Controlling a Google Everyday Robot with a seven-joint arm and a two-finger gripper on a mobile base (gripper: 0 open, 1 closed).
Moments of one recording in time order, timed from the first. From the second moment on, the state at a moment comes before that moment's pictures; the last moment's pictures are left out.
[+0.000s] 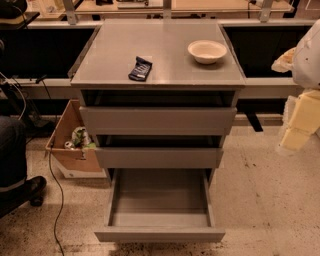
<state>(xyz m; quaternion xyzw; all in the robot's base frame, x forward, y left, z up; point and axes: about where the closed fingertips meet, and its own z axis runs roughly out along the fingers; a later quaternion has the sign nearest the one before) 0.438 -0.217 0.976 -0.60 0.78 -0.03 0.16</state>
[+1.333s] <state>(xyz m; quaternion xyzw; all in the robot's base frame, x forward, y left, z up) 0.470 -0.152 0.826 -0.63 0.74 0.00 0.24</state>
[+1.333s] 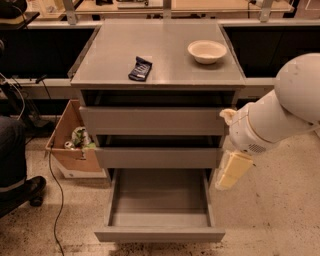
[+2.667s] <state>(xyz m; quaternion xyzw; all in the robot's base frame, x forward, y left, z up) 0.460 -0.137 0.721 -0.62 0.74 0.04 0.24</state>
